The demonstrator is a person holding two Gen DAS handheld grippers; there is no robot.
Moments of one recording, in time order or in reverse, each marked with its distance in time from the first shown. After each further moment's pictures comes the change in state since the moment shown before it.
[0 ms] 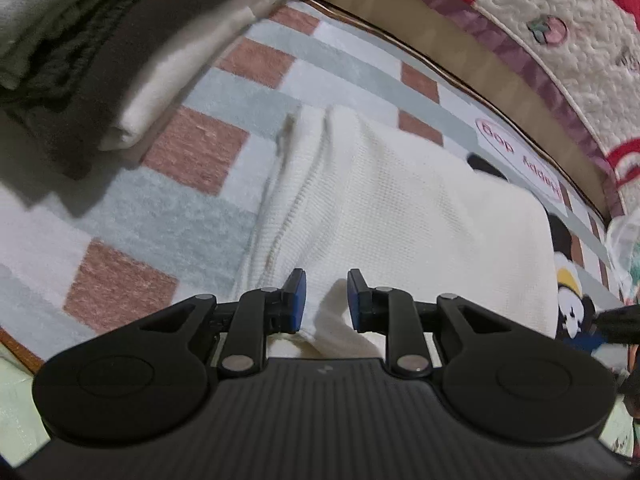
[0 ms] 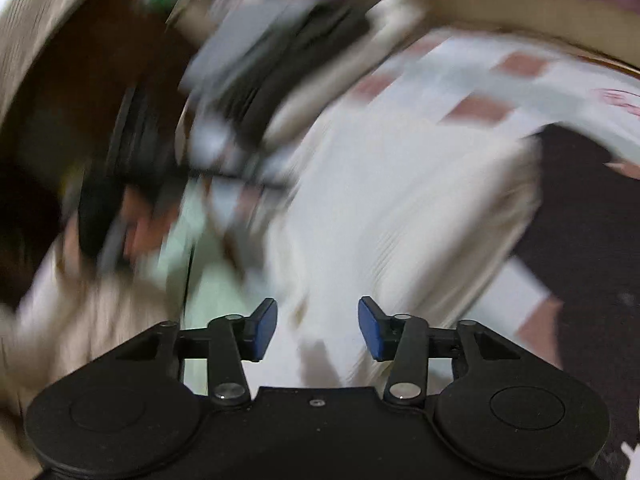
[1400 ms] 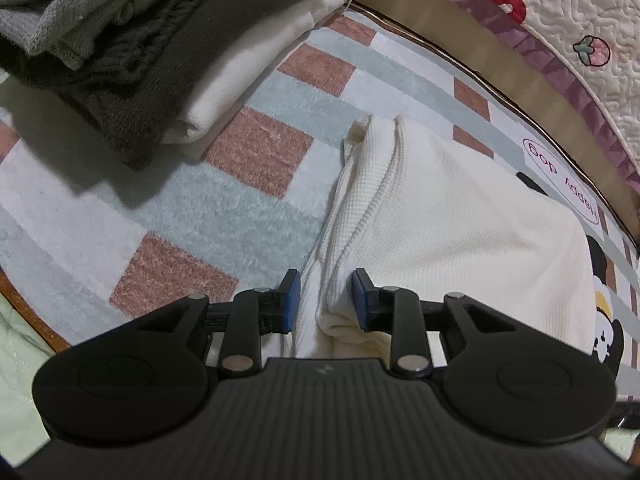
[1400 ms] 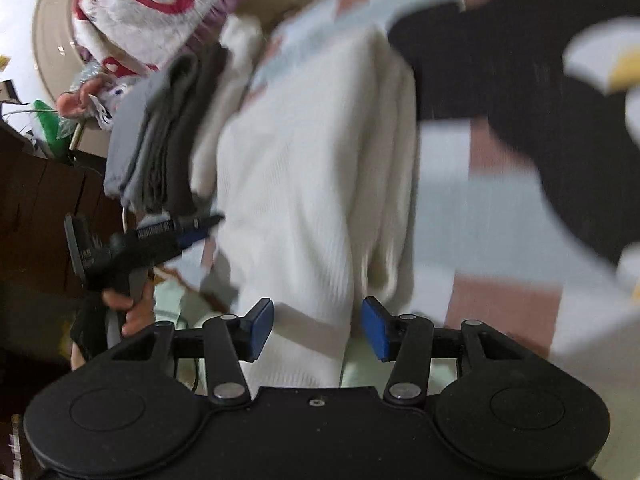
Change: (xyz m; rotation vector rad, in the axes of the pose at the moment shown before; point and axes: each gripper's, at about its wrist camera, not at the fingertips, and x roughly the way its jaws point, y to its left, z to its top) left arm 0.006 0.021 -0.002 0.000 0.005 0.096; right arm 0.012 -0.009 -0.082 0.515 -0.035 -0.007
